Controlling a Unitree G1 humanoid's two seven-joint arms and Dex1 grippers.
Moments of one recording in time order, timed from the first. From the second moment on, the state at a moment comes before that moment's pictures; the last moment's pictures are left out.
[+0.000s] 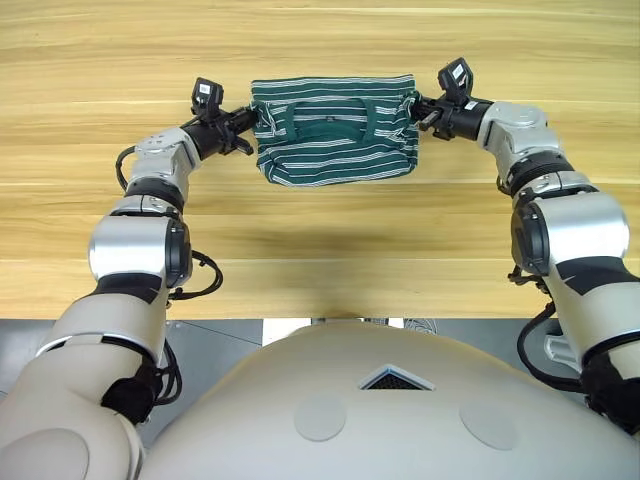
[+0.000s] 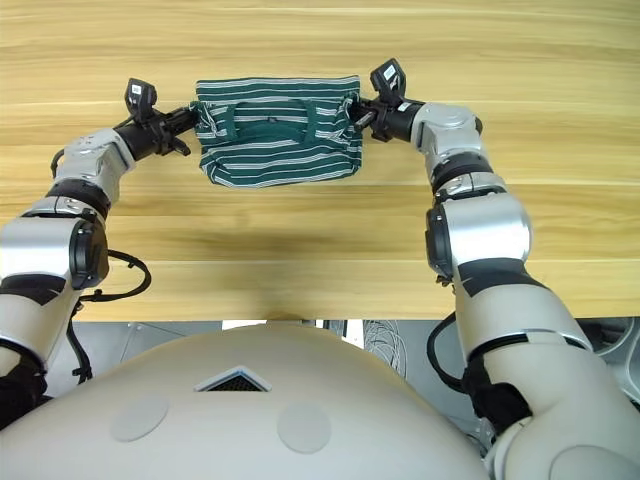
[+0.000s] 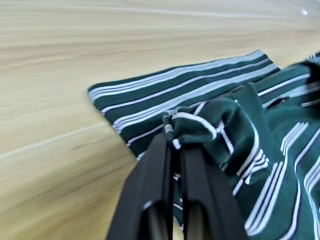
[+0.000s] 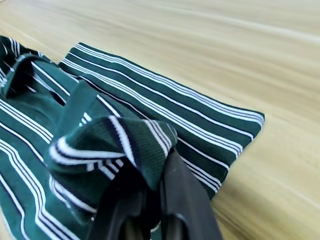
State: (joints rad) left arm -0.68 0.38 0.04 1.34 -0.25 -0.11 -0.86; right arm -0.80 -0.30 0.10 1.37 0.12 -0.08 0.88
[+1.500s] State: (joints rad) left arm -0.23 0.24 -0.13 0.92 0.17 -0.53 -0.38; right arm -0.88 -0.18 -0.06 1.35 -0.13 -0.12 0.22
